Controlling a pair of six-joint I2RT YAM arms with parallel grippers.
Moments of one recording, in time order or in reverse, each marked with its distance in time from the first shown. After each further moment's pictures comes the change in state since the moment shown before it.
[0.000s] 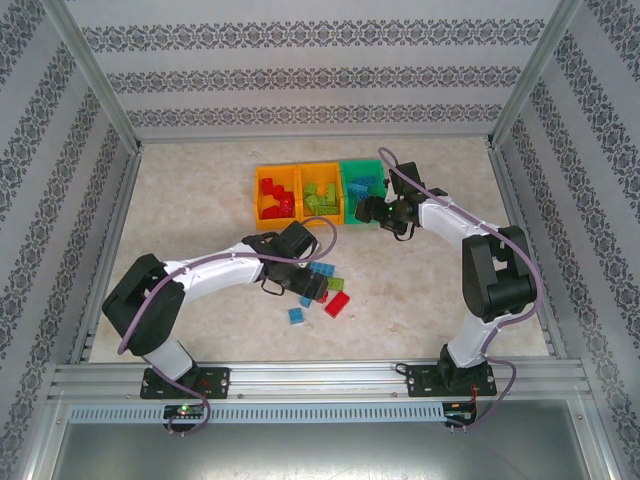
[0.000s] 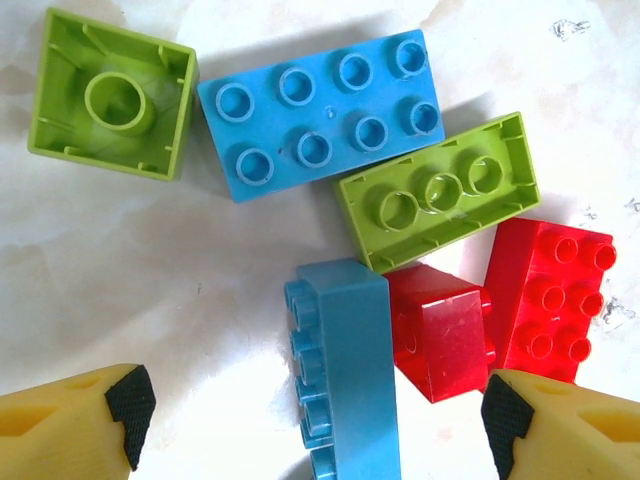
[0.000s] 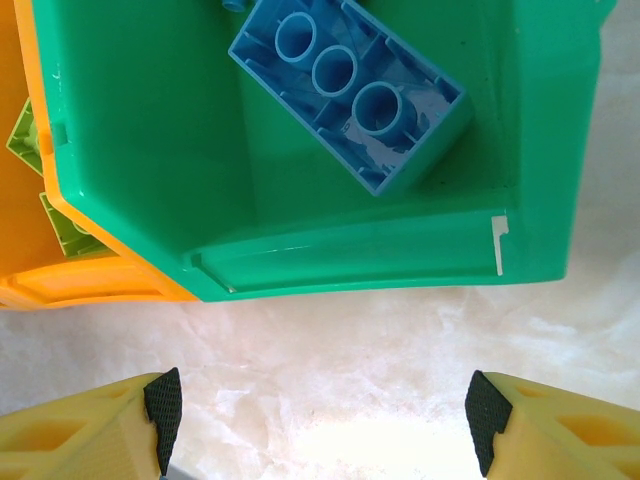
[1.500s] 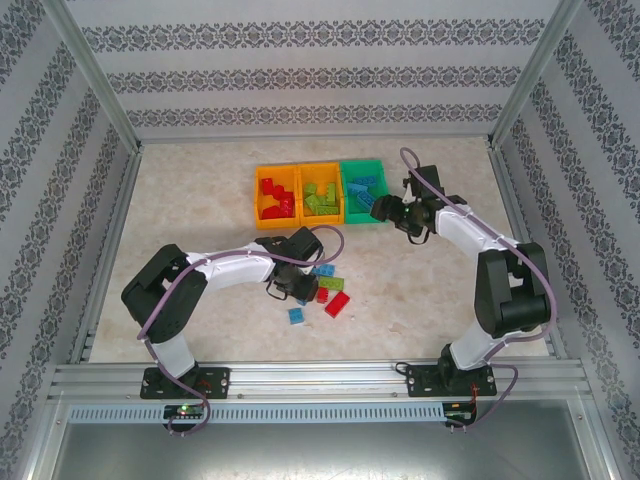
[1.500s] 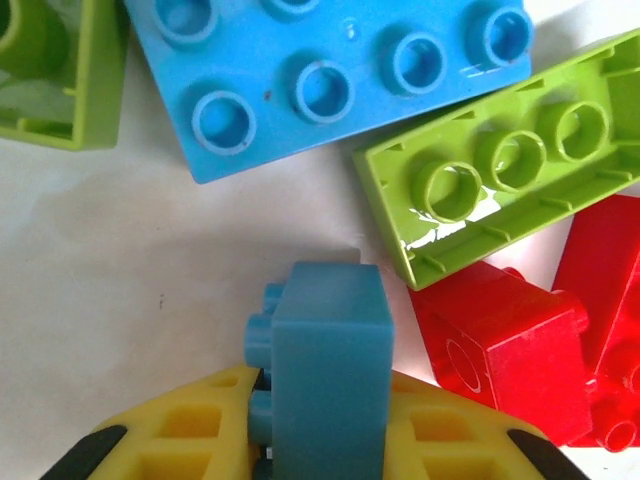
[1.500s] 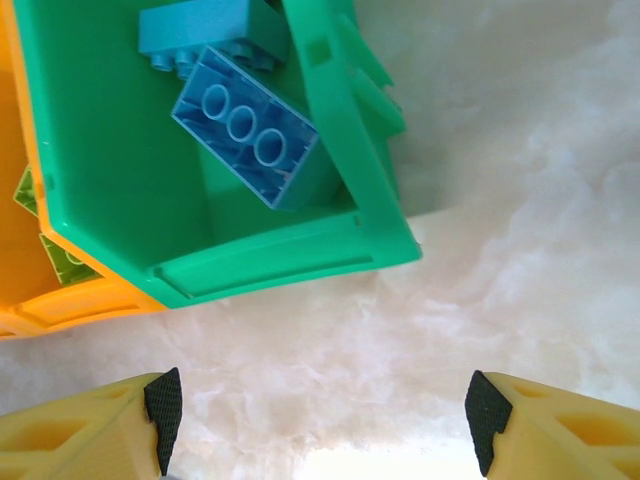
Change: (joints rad) left arm -0.010 0.119 0.019 -0.001 0.021 0.016; right arm -0.081 -0.126 -0.102 0.028 0.019 0.022
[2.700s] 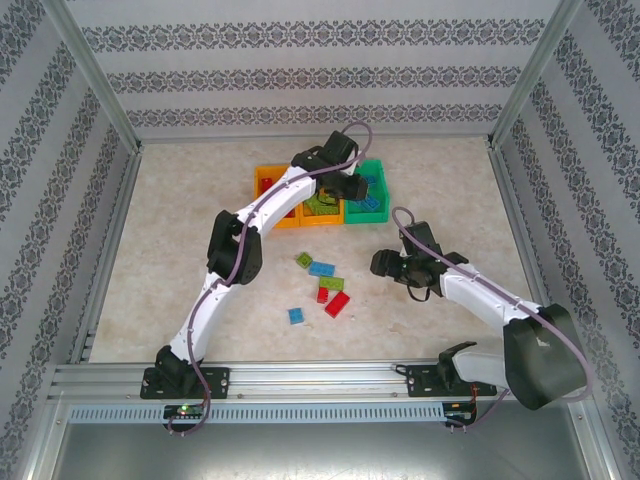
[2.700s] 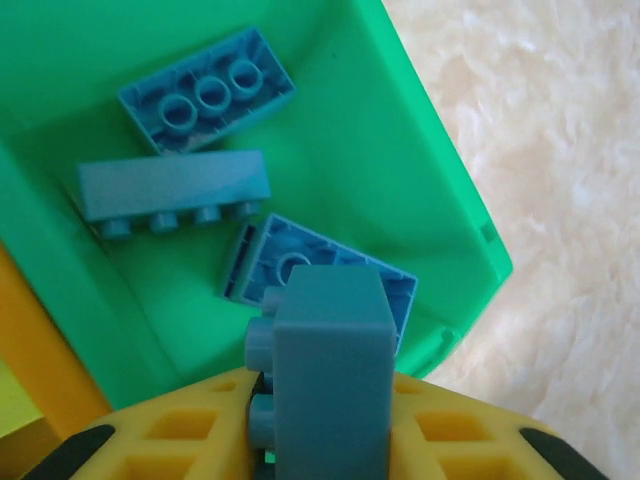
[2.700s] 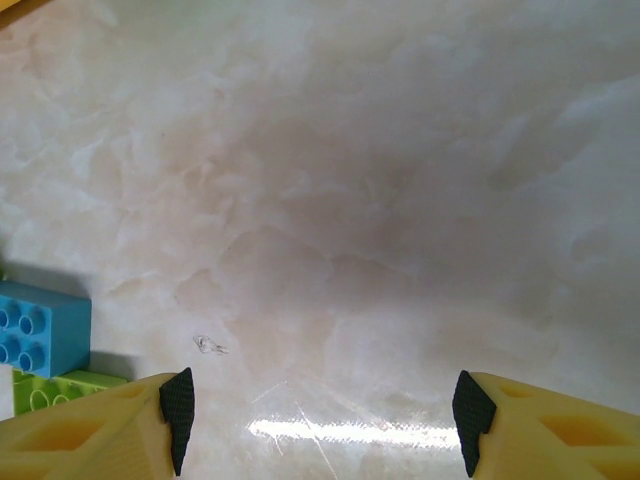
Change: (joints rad) left arm 0.179 0.765 1.403 -0.269 0.095 -0.029; right arm 0.199 -0.394 -0.470 0.046 0.151 0.077
